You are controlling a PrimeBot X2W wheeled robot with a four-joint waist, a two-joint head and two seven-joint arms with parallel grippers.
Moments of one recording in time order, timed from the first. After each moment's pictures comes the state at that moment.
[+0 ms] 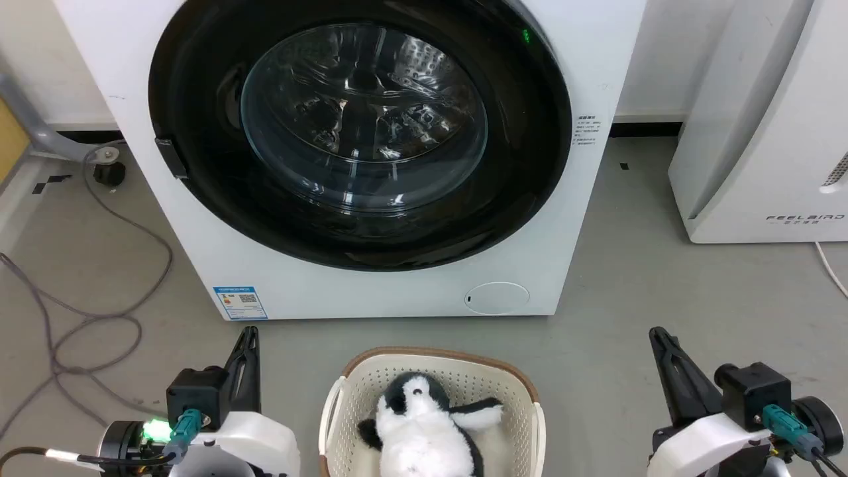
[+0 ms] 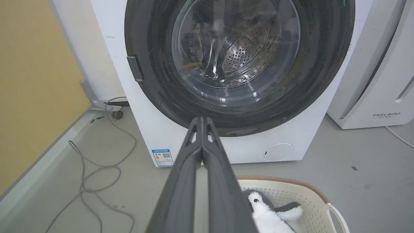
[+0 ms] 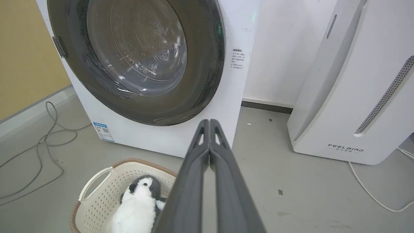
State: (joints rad) left arm 0.01 0.05 0.00 0.00 0.00 0.00 0.00; right arm 0.01 -0.05 0.00 0.00 0.01 0.13 0.00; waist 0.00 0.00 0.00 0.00
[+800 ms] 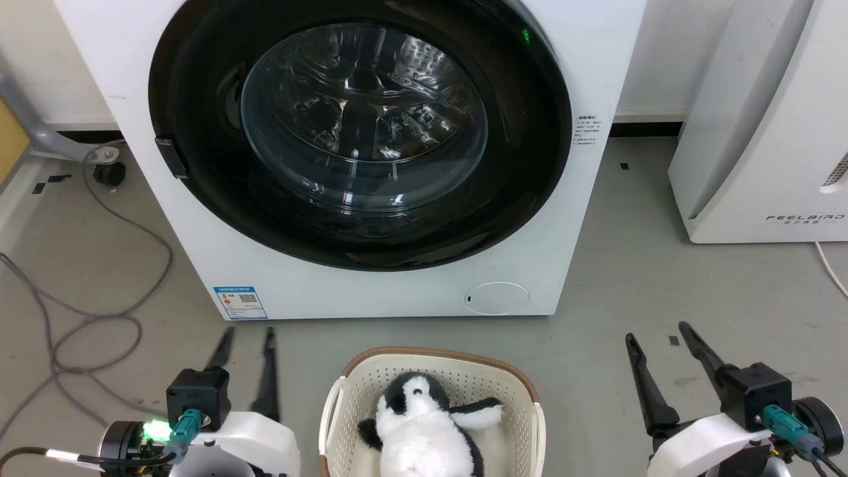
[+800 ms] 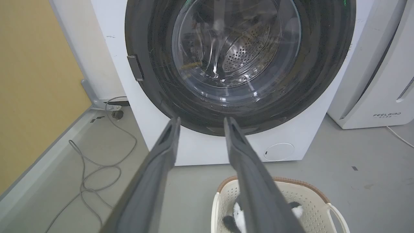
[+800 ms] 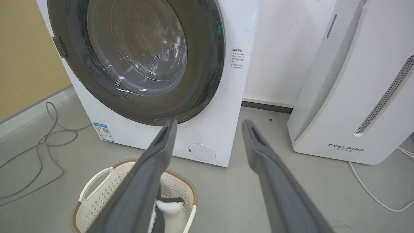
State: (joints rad) left arm 0.01 0.05 0.00 0.01 0.00 0.01 0.00; right arm 0.01 -0.05 0.00 0.00 0.01 0.13 0.00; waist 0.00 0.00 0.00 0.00
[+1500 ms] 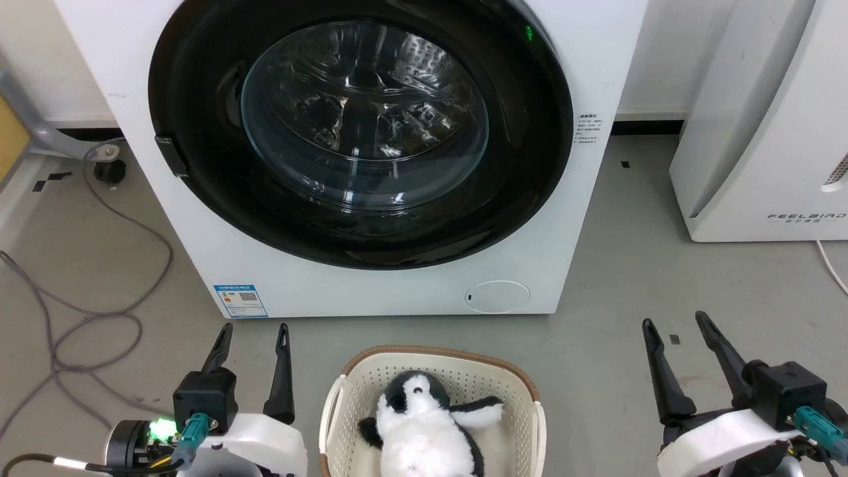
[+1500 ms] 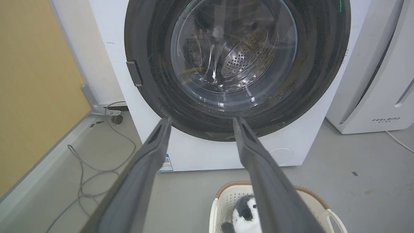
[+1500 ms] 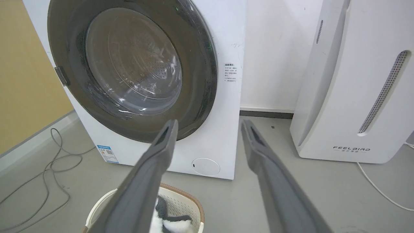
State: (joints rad) left arm 0.00 0.05 -0.02 0.01 0.00 0.03 -0.04; right arm 0.01 -0.05 -0.02 -0.03 0.10 0.13 -0.04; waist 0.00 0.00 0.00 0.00
